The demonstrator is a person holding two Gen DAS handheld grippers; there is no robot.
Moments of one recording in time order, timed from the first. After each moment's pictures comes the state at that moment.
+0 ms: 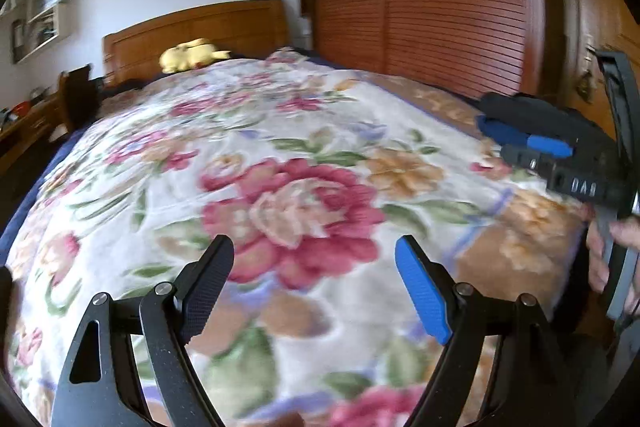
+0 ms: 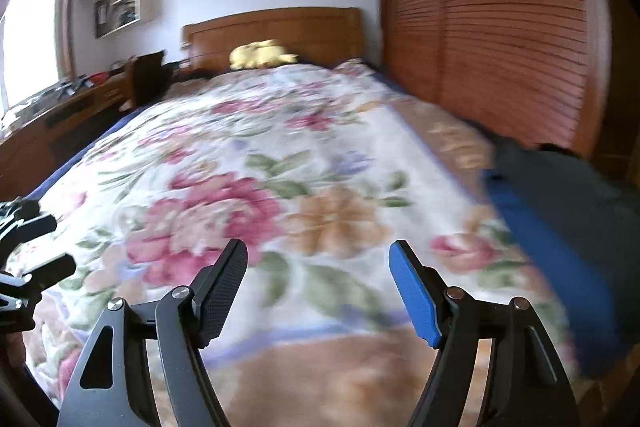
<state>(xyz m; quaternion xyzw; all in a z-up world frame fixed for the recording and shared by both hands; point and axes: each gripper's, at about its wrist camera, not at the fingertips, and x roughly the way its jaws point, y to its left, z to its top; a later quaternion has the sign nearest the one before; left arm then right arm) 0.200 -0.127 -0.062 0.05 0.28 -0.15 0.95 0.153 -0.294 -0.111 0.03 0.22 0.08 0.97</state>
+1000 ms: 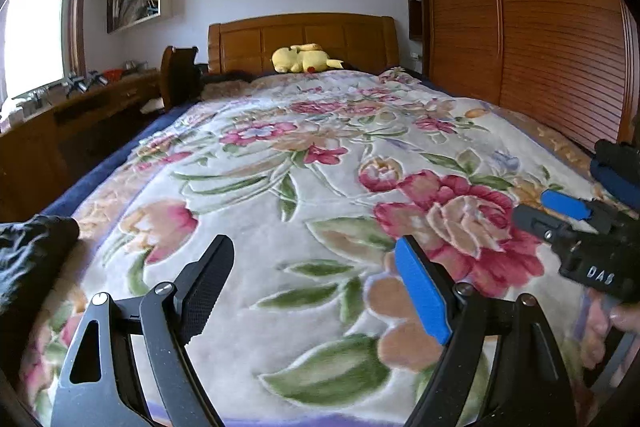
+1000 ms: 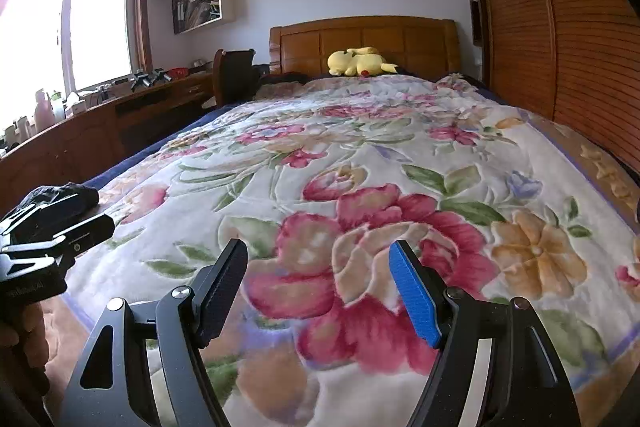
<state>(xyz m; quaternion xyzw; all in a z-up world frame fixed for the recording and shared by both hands) 0.226 0.017 -0.095 0.01 0.24 0.01 0.97 0.253 -0.164 -0.172 0.03 0.17 0.20 0.96</state>
